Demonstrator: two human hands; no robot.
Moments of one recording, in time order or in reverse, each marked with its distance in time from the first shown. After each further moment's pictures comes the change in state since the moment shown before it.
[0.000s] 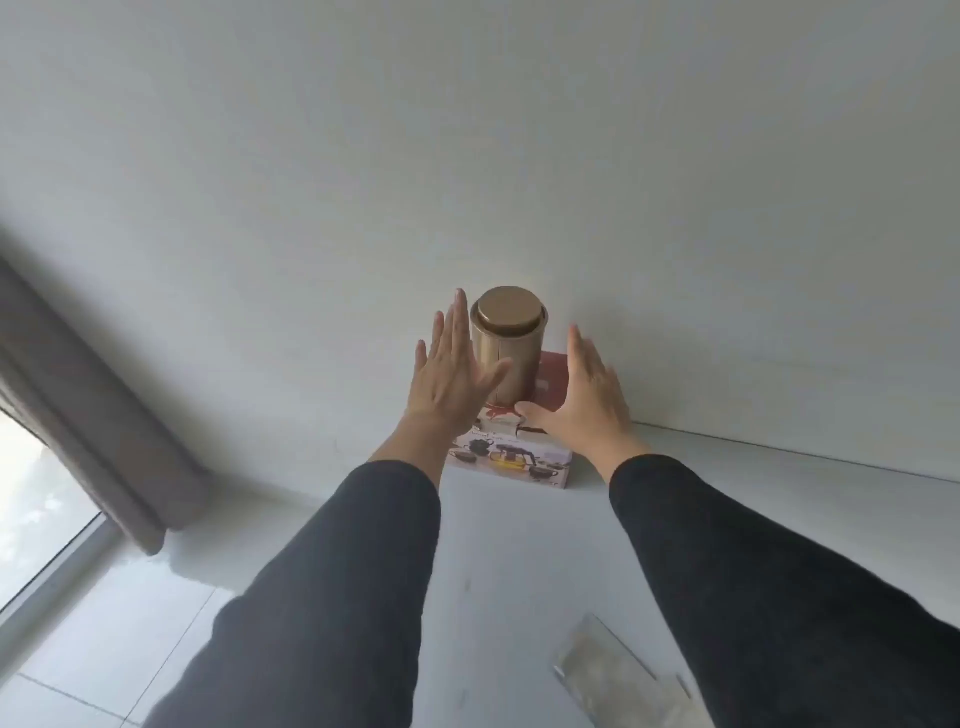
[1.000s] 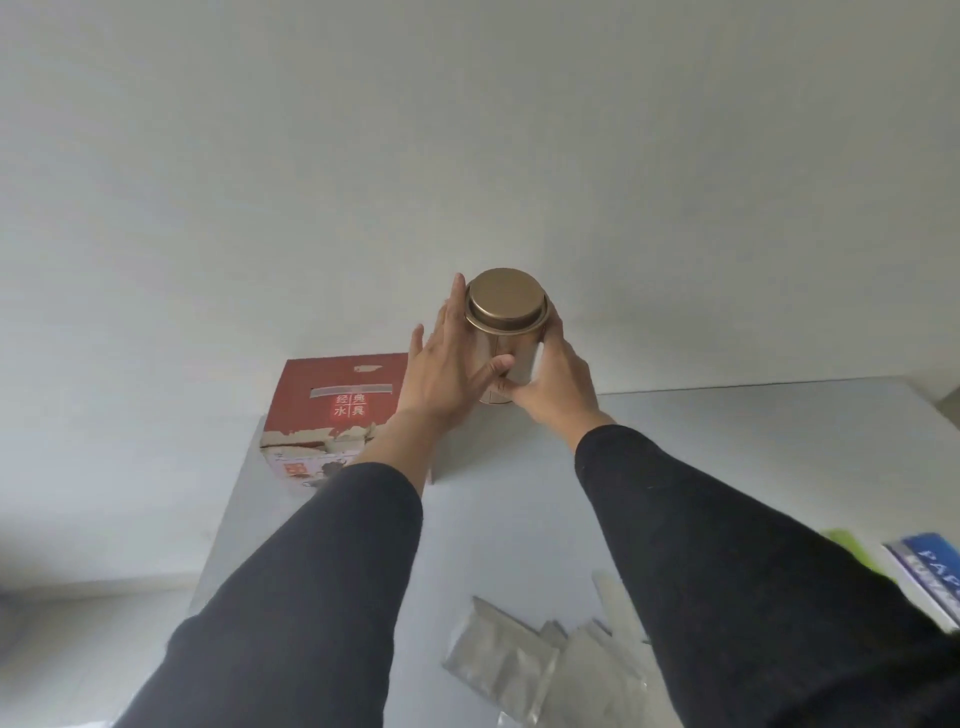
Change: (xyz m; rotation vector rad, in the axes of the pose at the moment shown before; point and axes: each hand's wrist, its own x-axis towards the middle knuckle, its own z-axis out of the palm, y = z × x) left_hand 0.010 0.142 0.067 -0.238 -0.063 0.382; right_hand -0.039 0.093 -0.081 0.185 0.326 0.240
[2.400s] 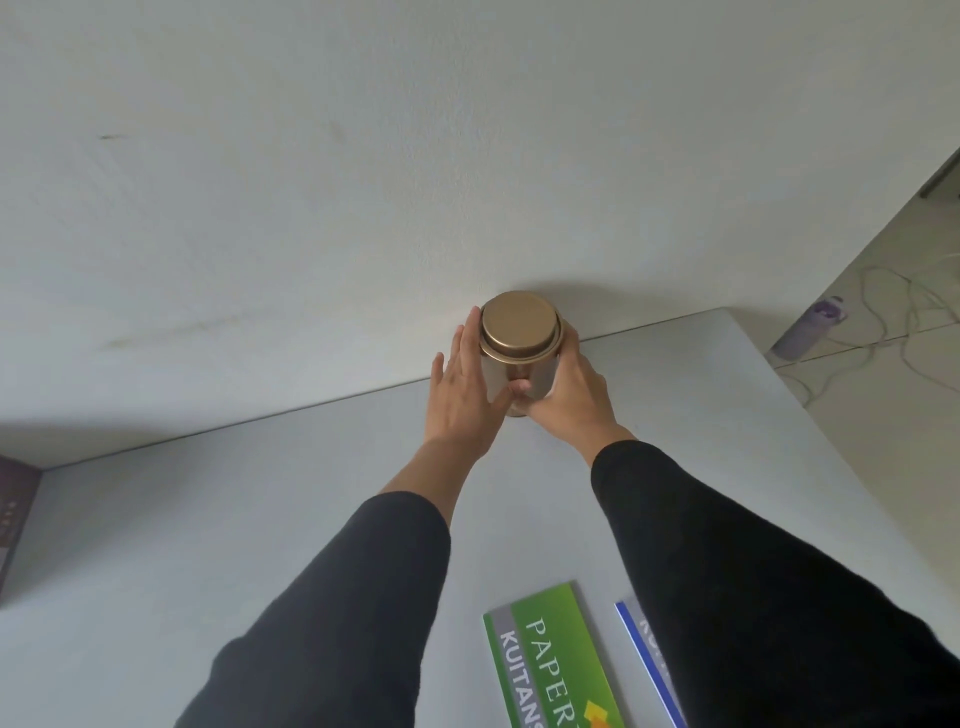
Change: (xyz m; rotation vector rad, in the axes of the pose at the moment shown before) left_hand 0.110 0.225 0.458 0.009 -0.238 -0.100; right_hand 0.079 0.449 -0.212 0.005 -0.113 0.341
